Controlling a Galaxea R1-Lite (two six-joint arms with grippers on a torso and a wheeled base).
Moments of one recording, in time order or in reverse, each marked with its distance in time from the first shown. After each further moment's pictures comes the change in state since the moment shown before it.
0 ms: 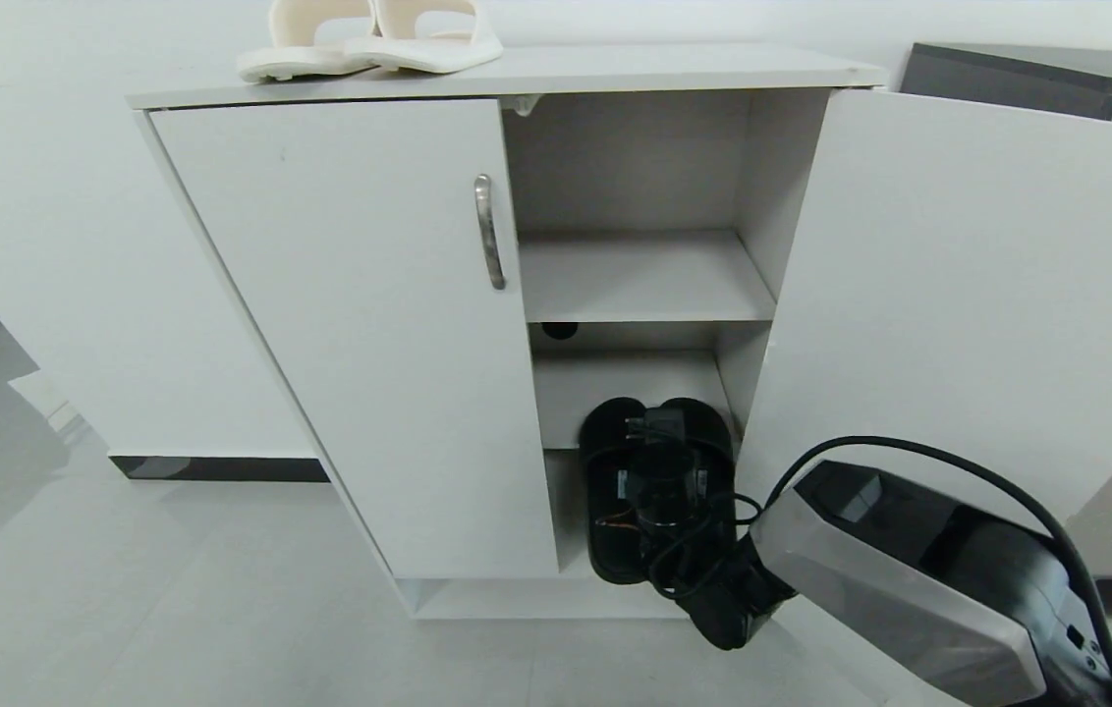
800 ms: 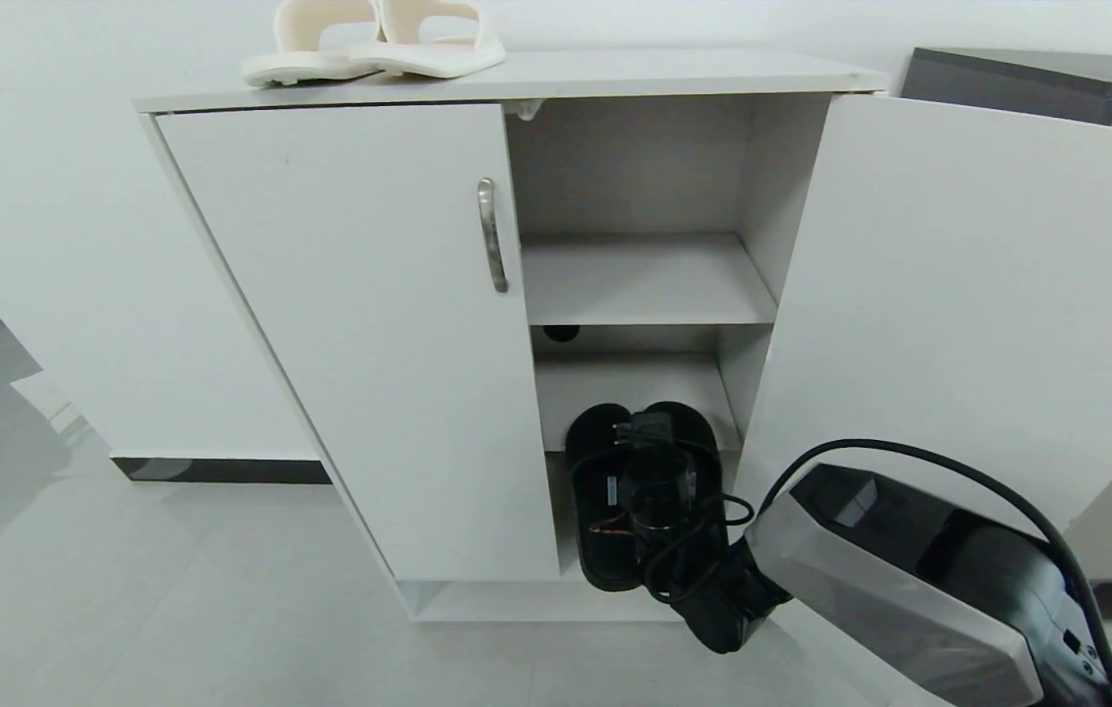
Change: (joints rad) left arm 0.000 0.000 0.000 -0.001 0.001 0.003; right arm 0.002 0.004 -0.021 0.023 0.058 -0.013
